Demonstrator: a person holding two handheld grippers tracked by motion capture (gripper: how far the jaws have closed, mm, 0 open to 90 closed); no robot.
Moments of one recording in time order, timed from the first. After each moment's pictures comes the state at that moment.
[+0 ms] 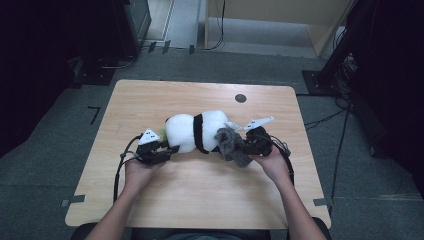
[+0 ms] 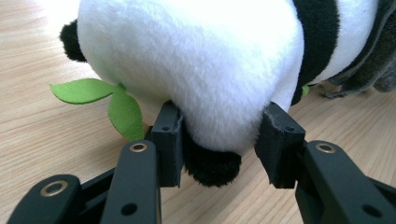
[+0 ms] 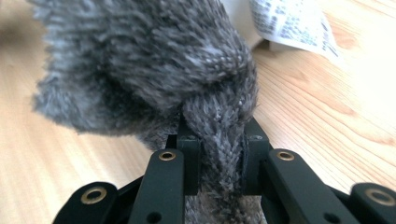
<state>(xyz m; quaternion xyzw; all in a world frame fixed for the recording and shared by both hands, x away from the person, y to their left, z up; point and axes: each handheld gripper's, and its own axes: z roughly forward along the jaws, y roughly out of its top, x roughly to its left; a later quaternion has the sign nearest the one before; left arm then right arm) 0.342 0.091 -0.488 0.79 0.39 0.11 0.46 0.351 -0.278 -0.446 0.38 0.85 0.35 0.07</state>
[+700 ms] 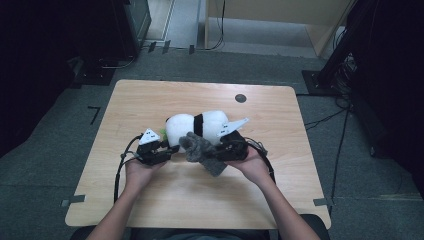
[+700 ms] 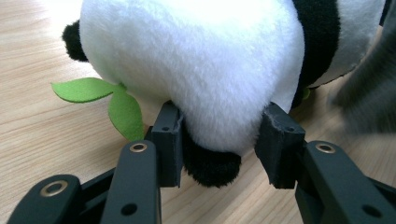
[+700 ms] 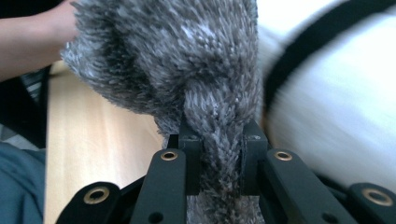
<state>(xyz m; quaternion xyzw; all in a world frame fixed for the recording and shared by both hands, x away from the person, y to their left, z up) 0.341 0.089 -0.487 0.78 0.40 0.12 0.47 0.334 -0.202 -0.425 0.25 0.87 0.42 -0.01</state>
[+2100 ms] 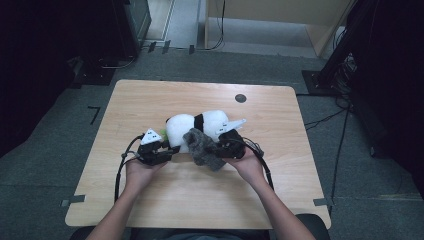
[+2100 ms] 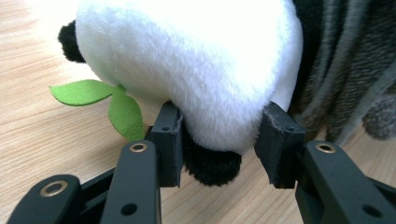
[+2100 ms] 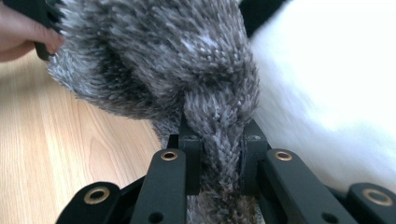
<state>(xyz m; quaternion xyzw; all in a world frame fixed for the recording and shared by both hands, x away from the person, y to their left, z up) 0.340 0.086 -0.485 0.79 0.39 0.12 0.45 0.347 -0.201 -0.447 0.32 0.86 0.40 0.04</state>
